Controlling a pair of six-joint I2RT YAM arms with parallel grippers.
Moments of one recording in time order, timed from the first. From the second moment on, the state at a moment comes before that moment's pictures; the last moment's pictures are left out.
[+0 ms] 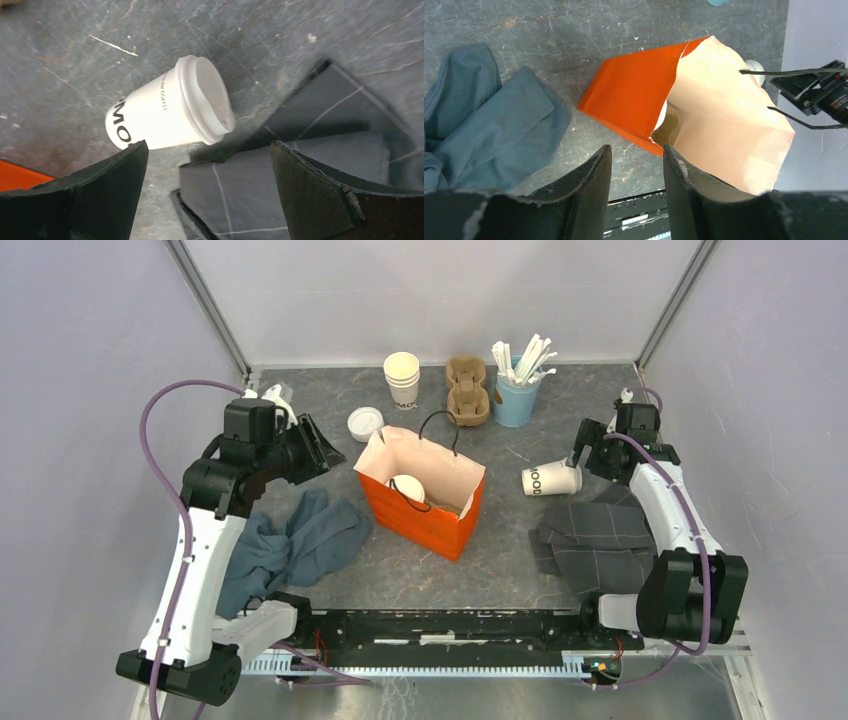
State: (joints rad) left arm -0.22 1.03 1.36 -1.03 0.19 -0.57; right arm -0.08 1.32 1.03 -0.61 -0.02 0.24
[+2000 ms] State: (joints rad) left arm -0.22 1.05 1.46 -1.06 0.19 -0.56; right arm -0.06 1.55 0.91 -0.39 -0.09 0.85
